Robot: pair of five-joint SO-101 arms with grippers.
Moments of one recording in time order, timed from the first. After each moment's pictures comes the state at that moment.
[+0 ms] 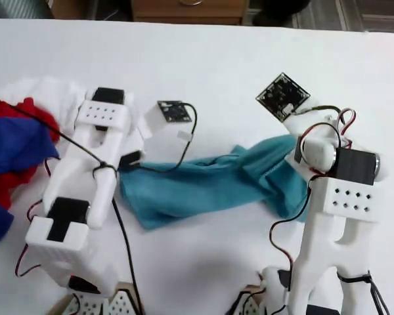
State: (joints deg) left arm 0.7 11.6 2.7 90.2 -55.6; right arm 7.0 -33.9 18.5 80.9 55.5
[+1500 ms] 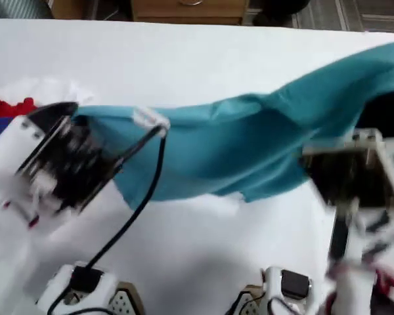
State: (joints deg) left arm 1.7 -44.4 -27.4 101.4 -36.2; right arm 12.2 -53.7 -15.4 66.9 49.0
